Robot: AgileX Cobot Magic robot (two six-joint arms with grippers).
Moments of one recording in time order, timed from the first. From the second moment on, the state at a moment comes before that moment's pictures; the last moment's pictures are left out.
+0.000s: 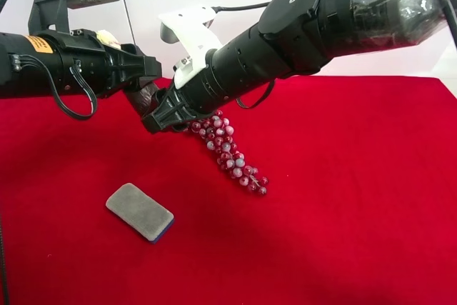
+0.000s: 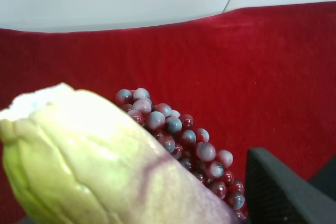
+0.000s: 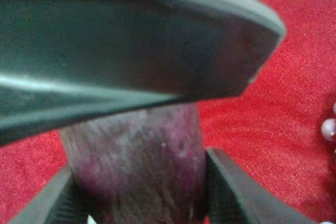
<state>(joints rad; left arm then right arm) -0.51 1.35 -0.69 -0.37 -0.14 0.04 0.72 1.81 -1.19 1.01 0.39 -1.10</state>
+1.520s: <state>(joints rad) -0.51 1.35 -0.69 -0.36 -0.13 0.05 0.72 1.68 -1.19 0.96 0.47 -0.99</state>
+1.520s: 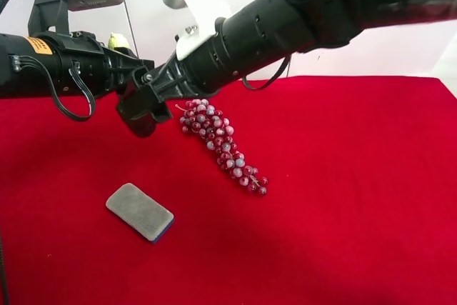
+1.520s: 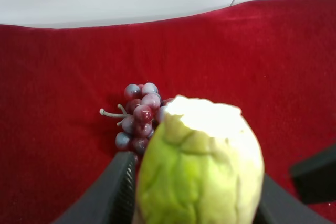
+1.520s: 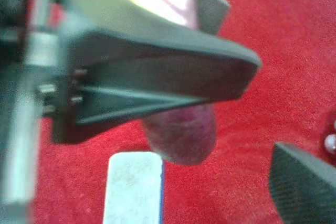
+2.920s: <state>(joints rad) -0.51 1.35 -0.69 -0.36 -0.07 0.06 0.72 0.54 -0.69 0.16 0.87 -0.20</state>
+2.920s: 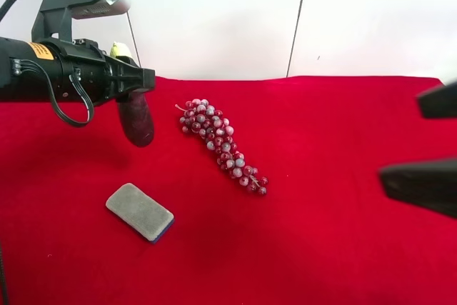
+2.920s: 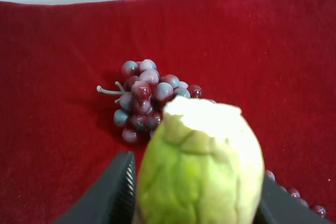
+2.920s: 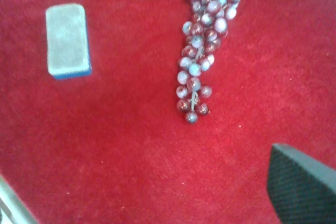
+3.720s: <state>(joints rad) -0.51 1.35 -0.69 -0.32 0.05 0.07 0.72 0.06 -0.48 0.08 1.07 -0.05</state>
